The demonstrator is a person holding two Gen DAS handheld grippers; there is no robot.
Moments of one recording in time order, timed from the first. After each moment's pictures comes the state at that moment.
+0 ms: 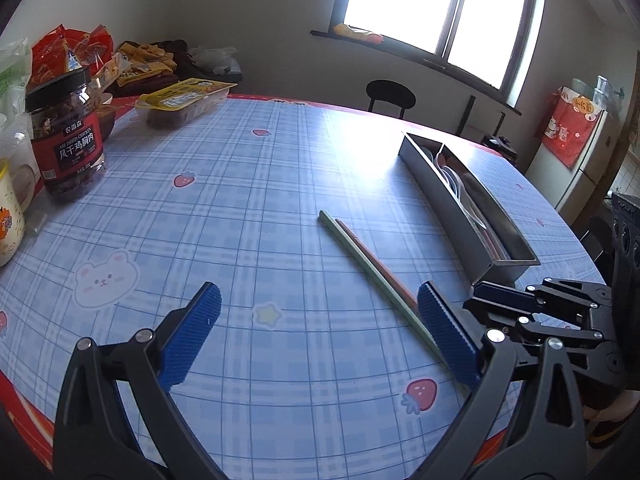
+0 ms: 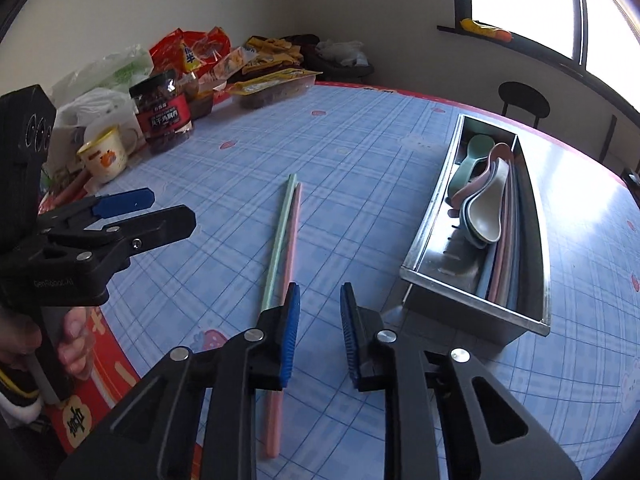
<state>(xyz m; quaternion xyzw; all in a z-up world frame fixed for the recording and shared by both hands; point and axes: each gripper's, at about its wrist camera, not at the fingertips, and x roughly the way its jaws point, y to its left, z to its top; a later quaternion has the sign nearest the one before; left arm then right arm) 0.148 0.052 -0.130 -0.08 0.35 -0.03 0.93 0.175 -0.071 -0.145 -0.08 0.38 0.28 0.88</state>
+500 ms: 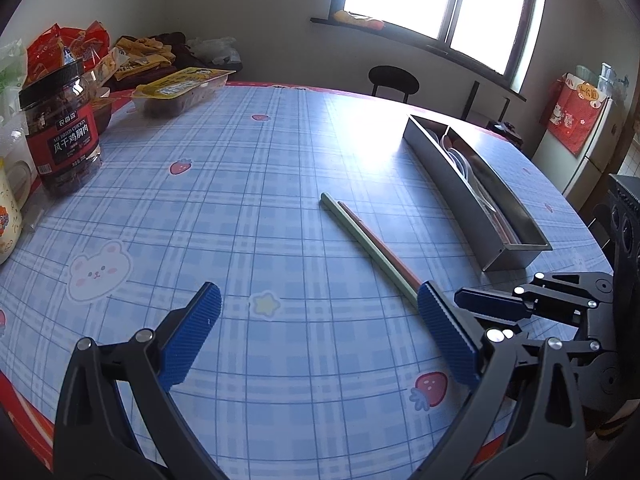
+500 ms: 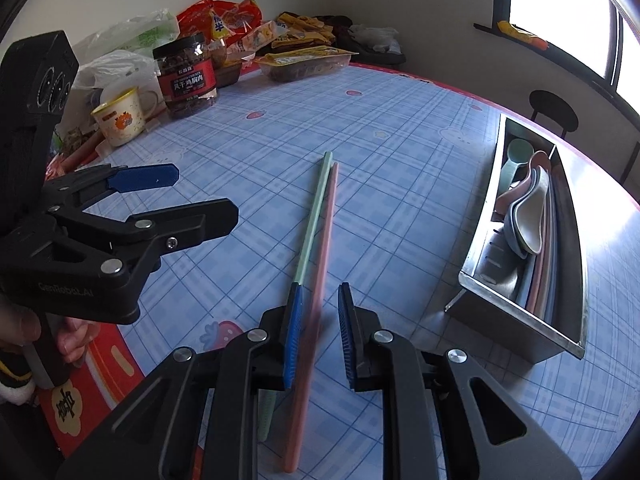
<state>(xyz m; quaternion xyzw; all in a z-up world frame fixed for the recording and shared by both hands) 0.153 0.047 -0.141 -0.07 0.37 -0.02 0.93 0.177 -0.046 -0.157 -0.13 0.40 0.31 0.85</state>
